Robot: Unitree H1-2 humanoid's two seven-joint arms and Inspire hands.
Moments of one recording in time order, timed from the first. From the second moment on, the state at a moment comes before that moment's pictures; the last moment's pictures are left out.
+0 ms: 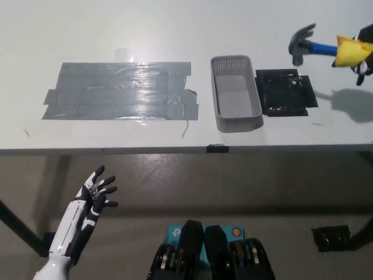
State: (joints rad) left_arm 0.05 0.20 -0.02 -0.17 0.07 -0.07 -0.10; right_arm -1.26 -0.64 0.45 0.78 -0.44 0.40 1.14
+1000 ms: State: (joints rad) left_arm 0.05 0.20 -0.02 -0.17 0.07 -0.08 -0.10; right_arm -1.35 -0.59 0.22 0.98 -0.36 0.41 1.12
